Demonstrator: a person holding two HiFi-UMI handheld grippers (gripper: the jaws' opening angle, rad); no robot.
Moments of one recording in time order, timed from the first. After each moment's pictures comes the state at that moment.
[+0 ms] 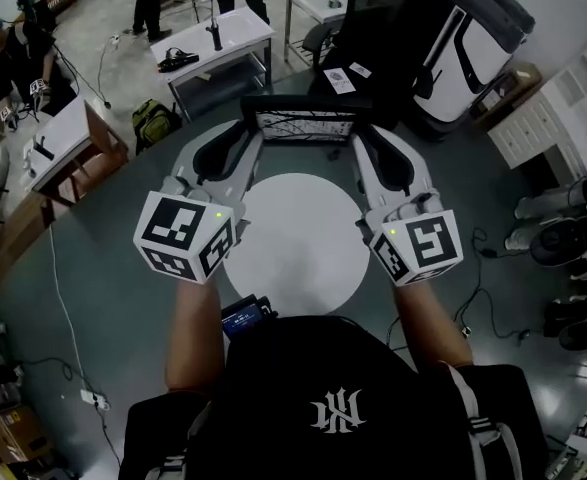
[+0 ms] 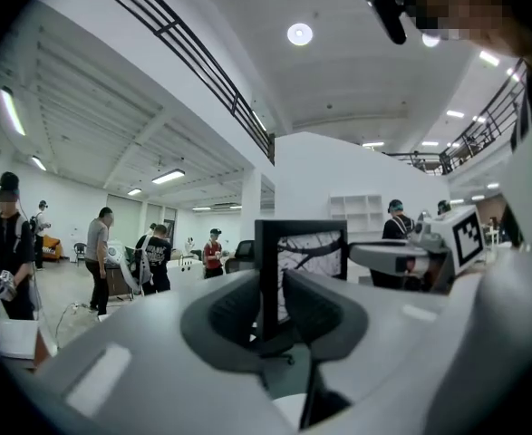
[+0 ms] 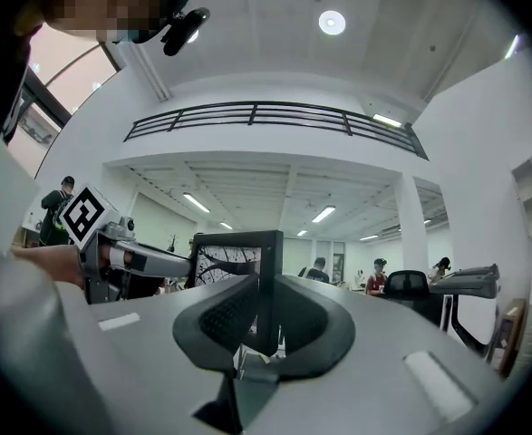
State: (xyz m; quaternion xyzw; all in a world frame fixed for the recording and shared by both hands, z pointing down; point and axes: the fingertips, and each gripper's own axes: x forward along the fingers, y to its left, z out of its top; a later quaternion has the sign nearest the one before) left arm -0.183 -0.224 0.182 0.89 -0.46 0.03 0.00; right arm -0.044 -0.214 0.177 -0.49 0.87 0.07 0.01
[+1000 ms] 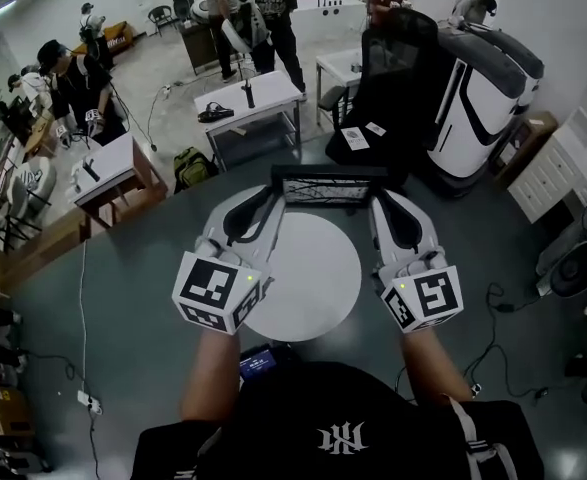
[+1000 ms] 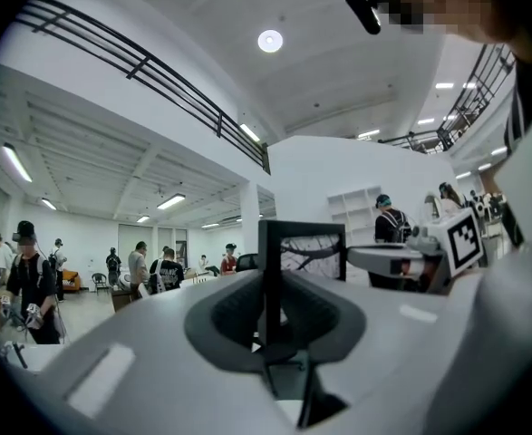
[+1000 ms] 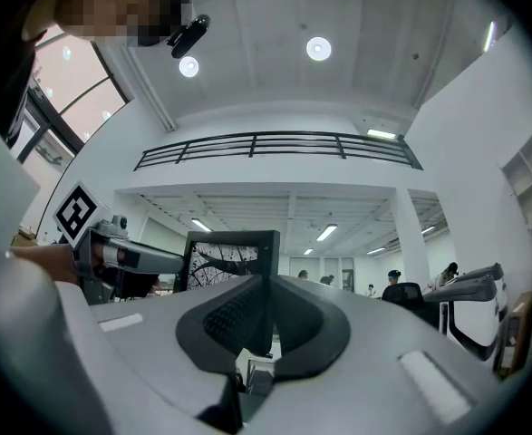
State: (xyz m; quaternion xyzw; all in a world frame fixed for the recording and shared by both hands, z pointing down) left arm -0.042 -0.059 0.135 0.86 -0.50 0.04 -0.07; right arm 0.102 -0.068 0.146 -0.46 0.88 0.09 0.08
